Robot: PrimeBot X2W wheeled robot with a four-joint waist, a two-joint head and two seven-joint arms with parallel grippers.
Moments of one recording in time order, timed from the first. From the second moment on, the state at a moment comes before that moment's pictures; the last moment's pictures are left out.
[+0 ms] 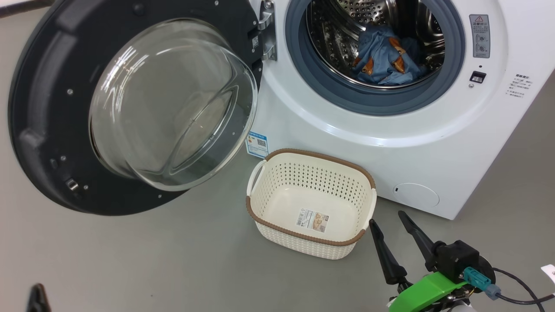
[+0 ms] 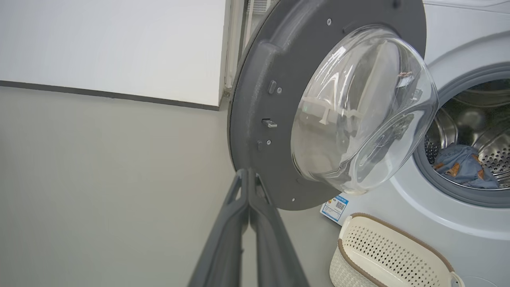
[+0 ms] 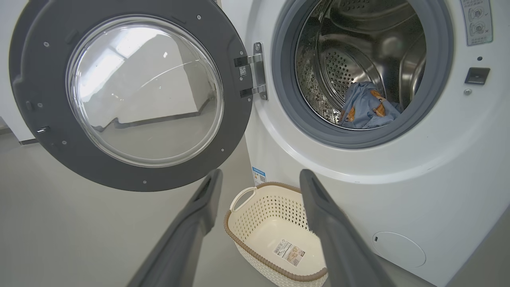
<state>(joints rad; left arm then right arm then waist) 0.16 0.04 0.23 0.09 -0.34 -0.07 -0.25 -0.10 -0.05 0.12 0.25 0.17 0.13 -0.26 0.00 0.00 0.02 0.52</state>
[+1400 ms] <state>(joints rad) -0.70 0.44 0.41 0.81 -1.32 -0.13 0.18 -0.11 -0.05 0.11 0.19 0.16 0.13 -0.21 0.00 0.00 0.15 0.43</state>
